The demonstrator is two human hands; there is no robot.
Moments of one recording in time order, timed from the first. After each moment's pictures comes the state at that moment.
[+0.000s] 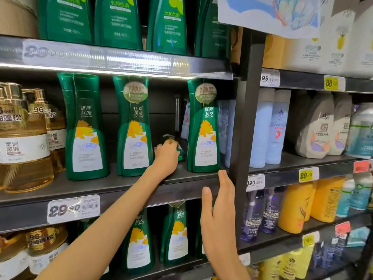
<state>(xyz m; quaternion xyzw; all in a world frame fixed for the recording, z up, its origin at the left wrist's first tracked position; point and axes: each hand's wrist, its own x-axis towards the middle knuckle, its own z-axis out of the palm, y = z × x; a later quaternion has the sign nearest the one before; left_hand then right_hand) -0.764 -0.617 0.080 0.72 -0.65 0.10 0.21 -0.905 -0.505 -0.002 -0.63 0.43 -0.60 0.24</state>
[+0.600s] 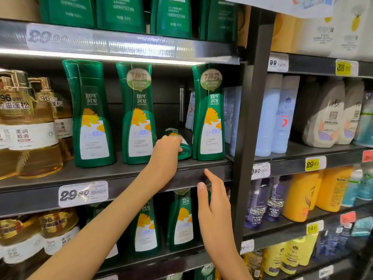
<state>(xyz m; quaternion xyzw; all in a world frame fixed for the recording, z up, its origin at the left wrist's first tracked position) -0.777 -0.553 0.087 0.71 -0.65 0.15 0.20 -0.900 -0.486 -0.004 -0.66 0.42 -0.53 0.31</state>
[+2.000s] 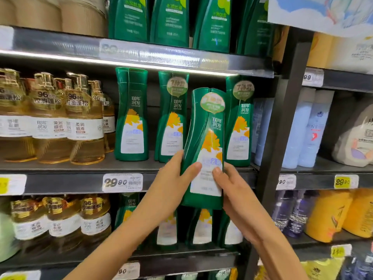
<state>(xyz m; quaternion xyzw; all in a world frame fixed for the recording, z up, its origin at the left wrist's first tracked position) -0.767 -0.425 0.065 0.53 -0.60 -0.19 0.57 -0.904 -0.482 0.042 -0.61 0.19 -0.44 0.63</state>
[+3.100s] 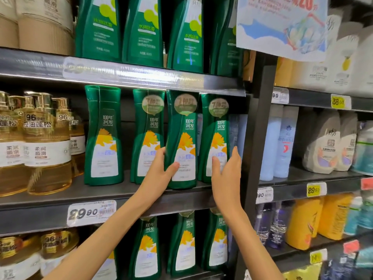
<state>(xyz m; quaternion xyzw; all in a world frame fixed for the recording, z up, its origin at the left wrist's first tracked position) -0.735 -0.537 0.064 0.49 -0.63 -0.16 0.58 -0.892 -0.566 0.060 -0.64 0.42 -0.62 0.18</state>
